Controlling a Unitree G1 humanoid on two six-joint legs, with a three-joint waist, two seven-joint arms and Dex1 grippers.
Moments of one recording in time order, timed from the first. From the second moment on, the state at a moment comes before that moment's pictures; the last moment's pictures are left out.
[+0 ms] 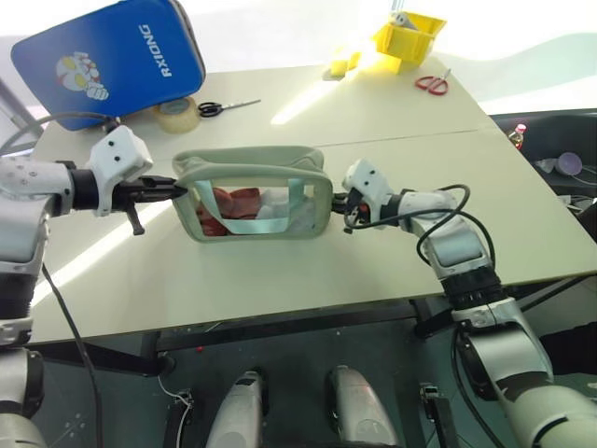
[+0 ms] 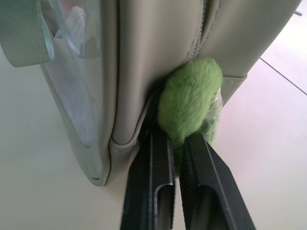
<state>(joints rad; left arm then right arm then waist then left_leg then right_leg) -0.63 1.00 0.02 0.14 -0.24 0.34 -1.18 -0.75 -0.46 0.16 0.27 0.05 0.36 0.93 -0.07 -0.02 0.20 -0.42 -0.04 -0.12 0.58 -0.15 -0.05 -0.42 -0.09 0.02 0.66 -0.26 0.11</state>
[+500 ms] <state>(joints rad) -0.64 1.00 0.04 0.15 -0.29 0.39 -1.19 -1.04 -0.76 0.14 0.42 0.10 0.26 1.30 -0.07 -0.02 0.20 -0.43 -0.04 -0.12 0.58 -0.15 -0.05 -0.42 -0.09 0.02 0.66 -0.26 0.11</state>
